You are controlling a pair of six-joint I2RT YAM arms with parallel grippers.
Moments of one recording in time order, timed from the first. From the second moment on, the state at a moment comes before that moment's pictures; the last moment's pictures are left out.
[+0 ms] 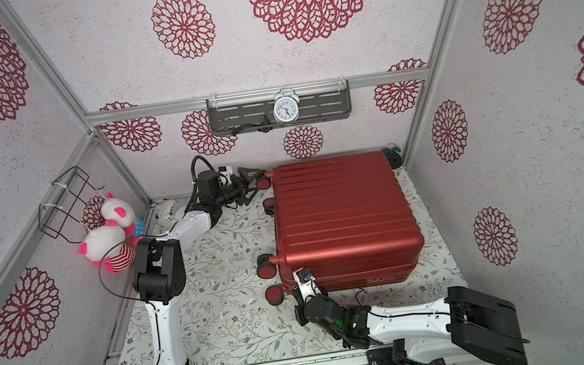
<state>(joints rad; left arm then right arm) -0.24 2.27 1.77 0.27 0.67 -1.22 1.26 1.17 0.38 0.29 0.51 0.54</state>
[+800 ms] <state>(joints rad) -0.26 2.43 1.93 0.39 0.72 -1.39 1.27 1.17 0.38 0.29 0.50 0.54</state>
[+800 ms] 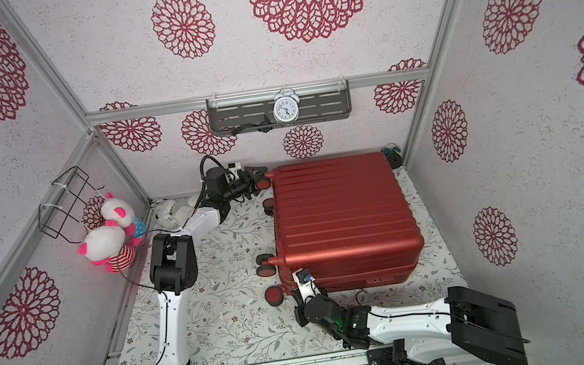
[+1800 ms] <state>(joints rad) 0.04 1.65 0.89 0.54 0.53 -1.16 0.97 0.96 0.37 0.00 0.18 0.47</state>
